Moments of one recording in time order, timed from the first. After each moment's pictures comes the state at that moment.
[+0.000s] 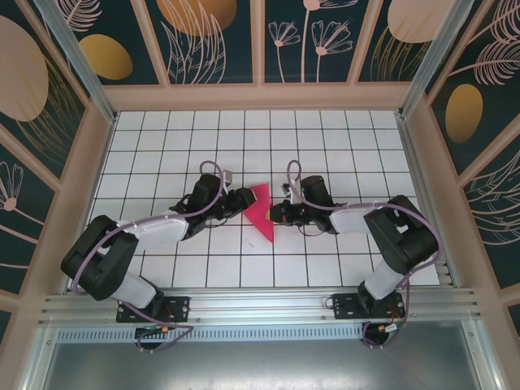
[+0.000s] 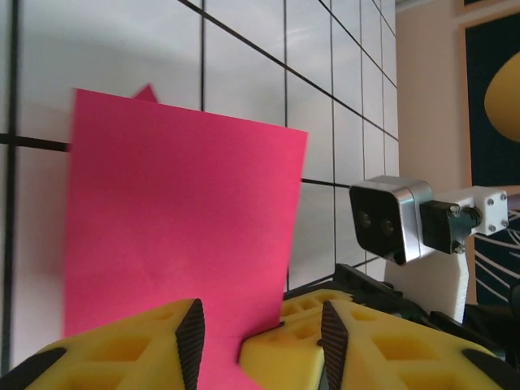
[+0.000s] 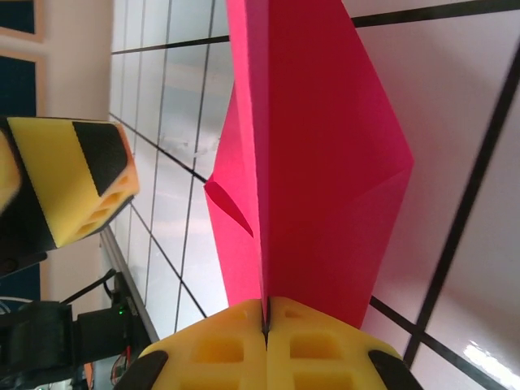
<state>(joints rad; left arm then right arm) -0.62 1.51 0.65 0.31 0.34 -1.05 0.56 1.65 0.61 0.35 -0.71 0.75</state>
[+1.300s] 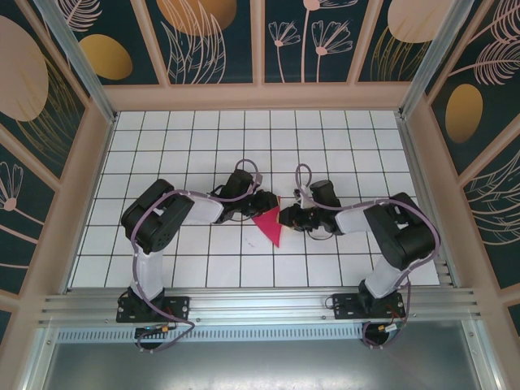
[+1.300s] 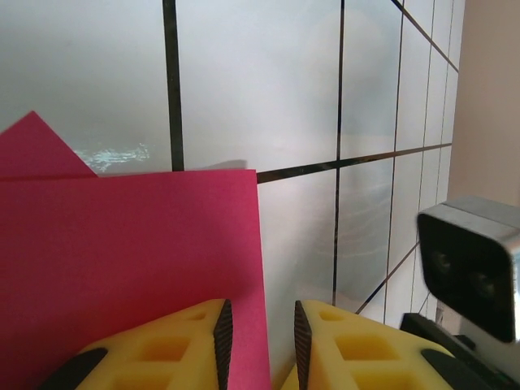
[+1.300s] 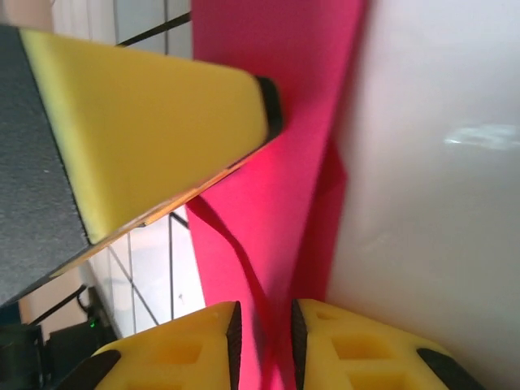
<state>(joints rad) -0.68 1.98 0.93 0.38 0.47 -1.02 0.47 1.65 0.55 0.26 -0.66 0.72</state>
